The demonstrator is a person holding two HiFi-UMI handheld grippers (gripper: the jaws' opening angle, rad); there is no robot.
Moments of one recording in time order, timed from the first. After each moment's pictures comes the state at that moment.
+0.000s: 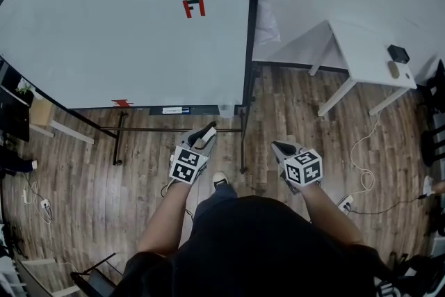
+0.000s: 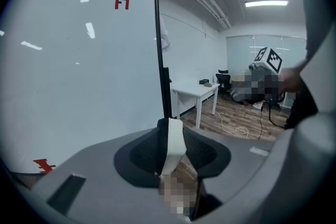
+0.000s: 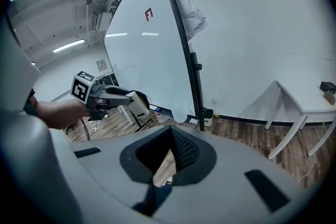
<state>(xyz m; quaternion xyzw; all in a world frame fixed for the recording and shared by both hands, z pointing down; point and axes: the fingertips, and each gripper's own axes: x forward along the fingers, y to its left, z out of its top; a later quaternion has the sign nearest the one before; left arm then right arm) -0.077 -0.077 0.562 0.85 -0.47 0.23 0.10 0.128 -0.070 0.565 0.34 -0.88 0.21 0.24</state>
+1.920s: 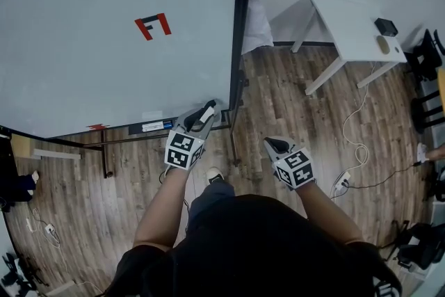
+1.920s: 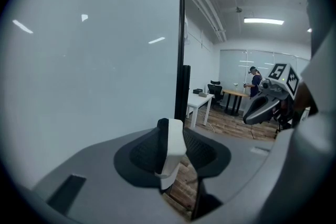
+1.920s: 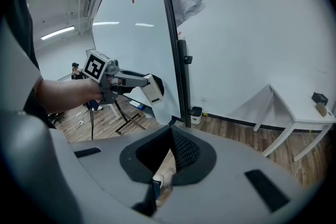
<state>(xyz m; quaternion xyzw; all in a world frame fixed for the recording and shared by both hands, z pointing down) -0.053 -0.227 0.570 0.89 -0.41 0.17 0.12 0.118 -0.142 0.596 0.38 -0.86 0.19 0.29</state>
